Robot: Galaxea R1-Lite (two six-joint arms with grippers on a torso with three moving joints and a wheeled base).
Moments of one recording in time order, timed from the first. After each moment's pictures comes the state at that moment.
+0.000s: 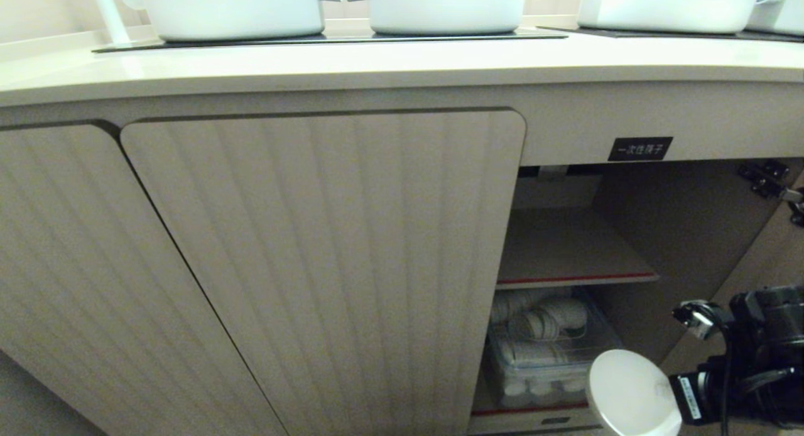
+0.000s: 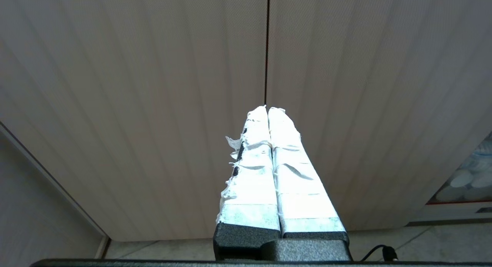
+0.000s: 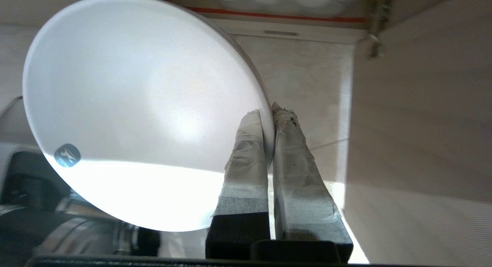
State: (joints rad) left arm 0.00 0.00 0.00 0.00 0.00 0.00; right arm 0.02 1.59 -0.37 -0.27 0.12 -0.06
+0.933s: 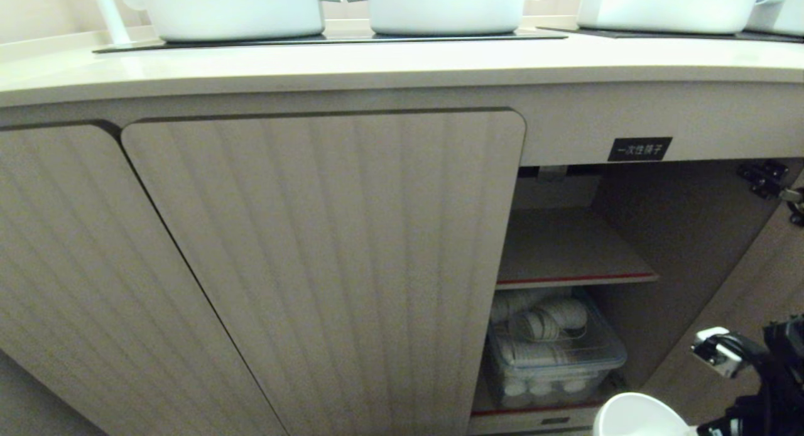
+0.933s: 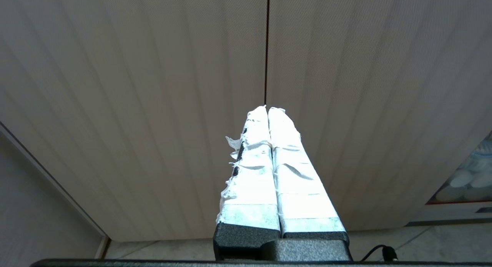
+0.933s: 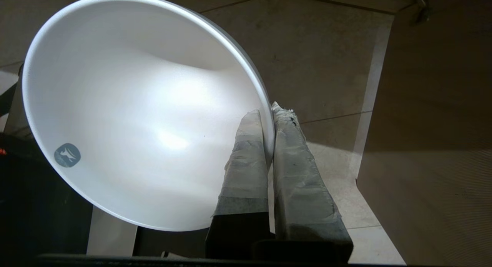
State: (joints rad) left arm 0.00 0.00 0.00 0.00 0.00 0.00; right arm 0.18 1.32 -0.37 0.06 0.12 -0.01
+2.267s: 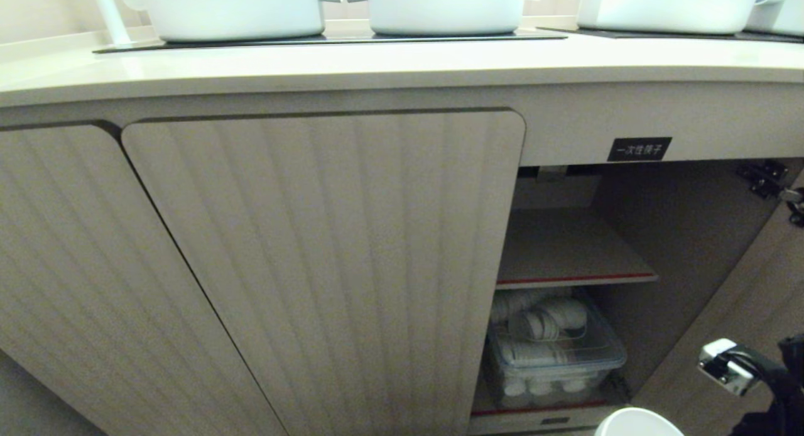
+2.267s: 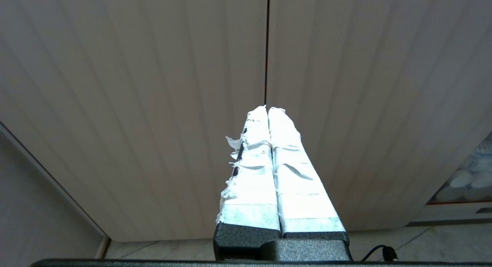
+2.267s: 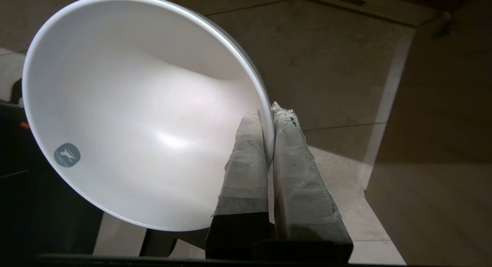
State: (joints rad) left arm 0.00 0.00 0.00 0.00 0.00 0.00; right arm 0.24 1.24 -0.34 0.07 0.17 -0.01
